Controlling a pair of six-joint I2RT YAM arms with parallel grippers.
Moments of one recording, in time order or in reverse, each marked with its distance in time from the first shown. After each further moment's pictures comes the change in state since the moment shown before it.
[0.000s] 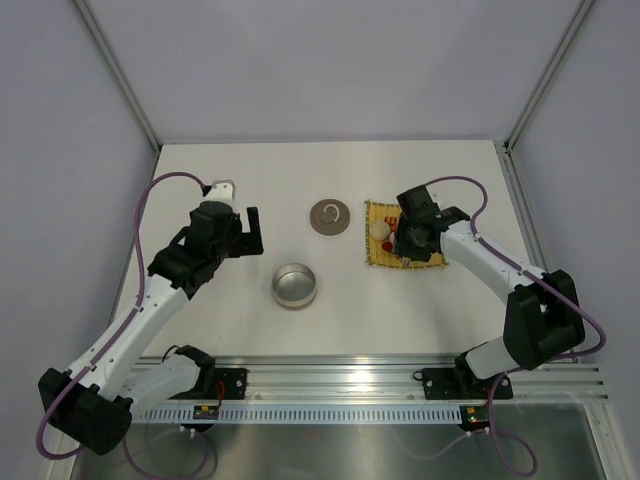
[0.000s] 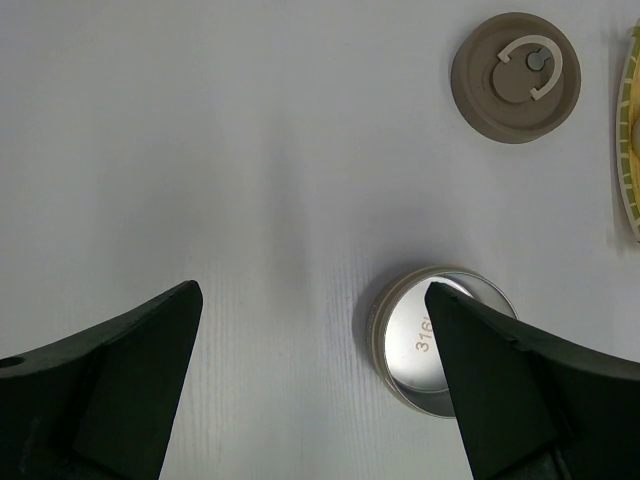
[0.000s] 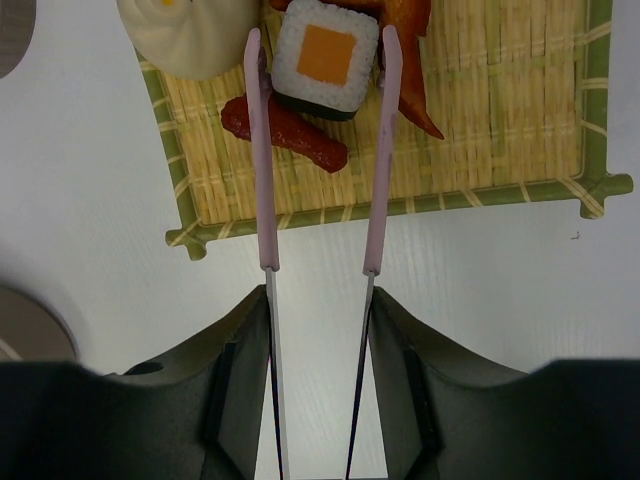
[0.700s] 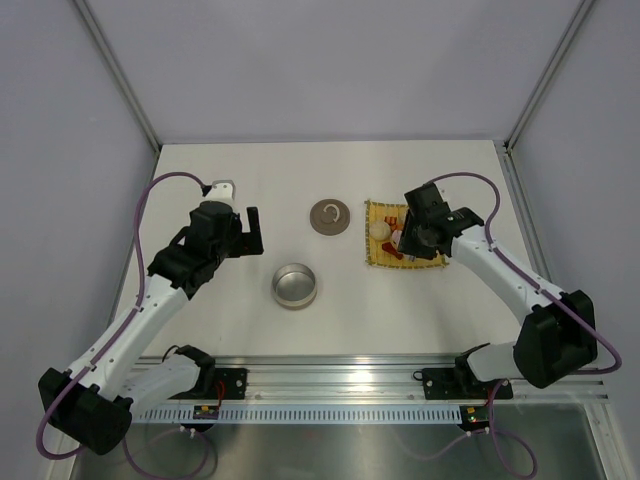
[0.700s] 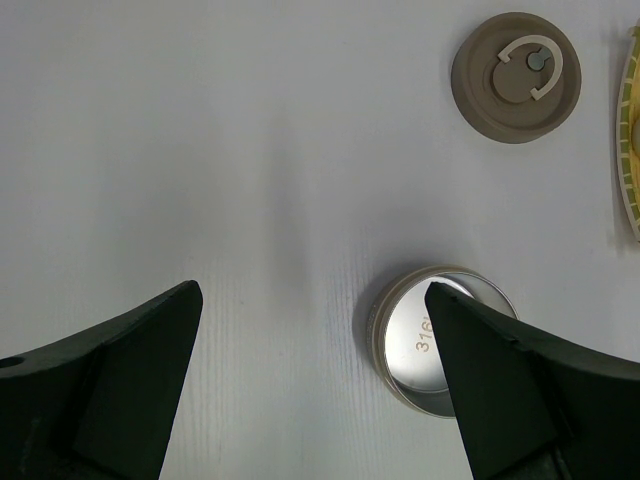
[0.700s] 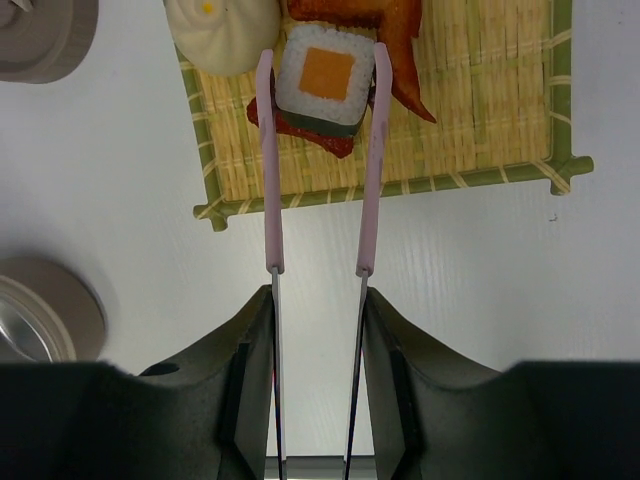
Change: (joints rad) left arm 0.000 0.001 0.000 0.000 0.000 0.000; right arm 0.000 -0.087 0.018 -0.051 -0.001 -0.001
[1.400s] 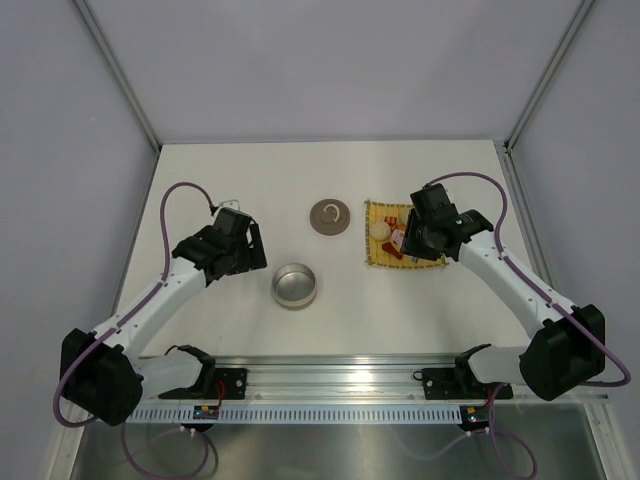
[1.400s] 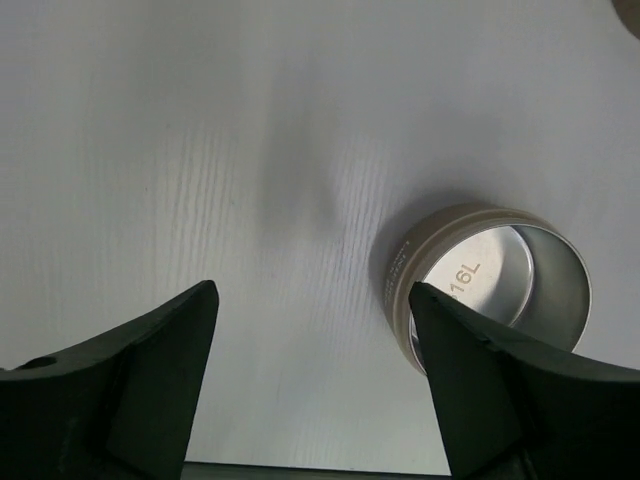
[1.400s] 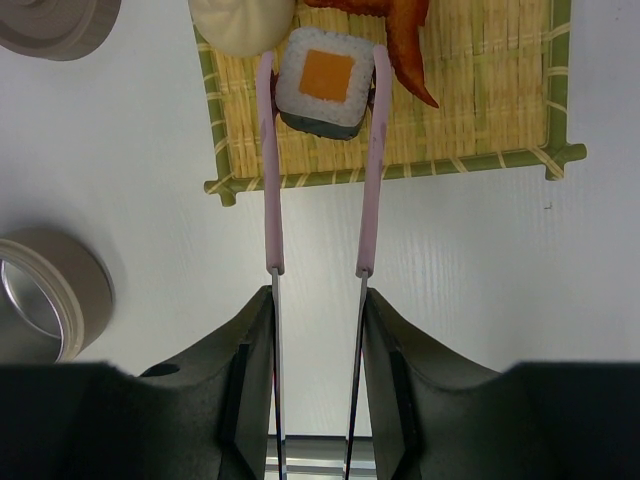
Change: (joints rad) left arm 0.000 0.169 -0.028 -0.127 0.008 -0.220; right arm 0.002 -0.077 0.008 -0.046 -0.026 -0.026
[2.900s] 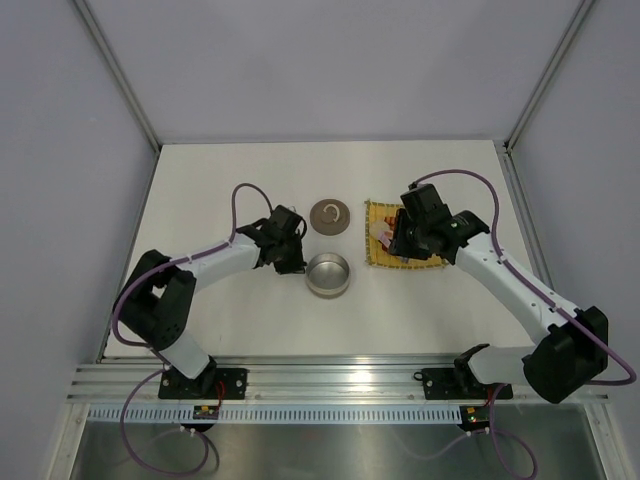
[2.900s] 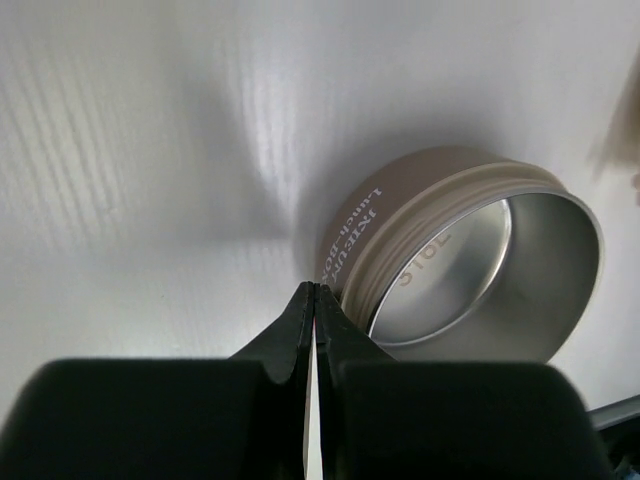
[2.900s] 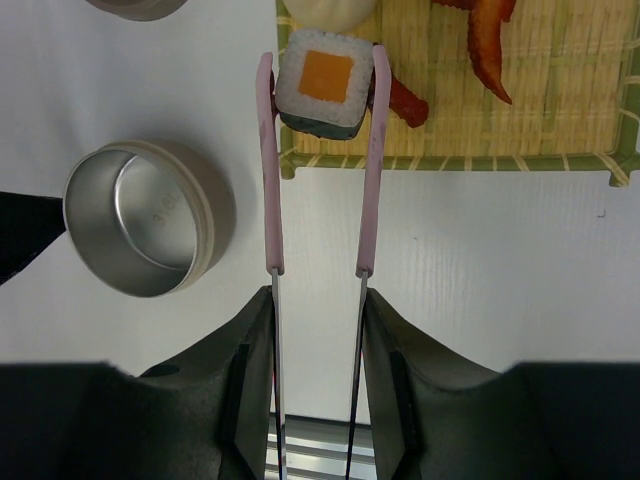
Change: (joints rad) left arm -0.158 0.449 0.052 0.304 0.290 -0.166; right arm 0.068 -0.021 0.019 0.002 -0.034 -0.008
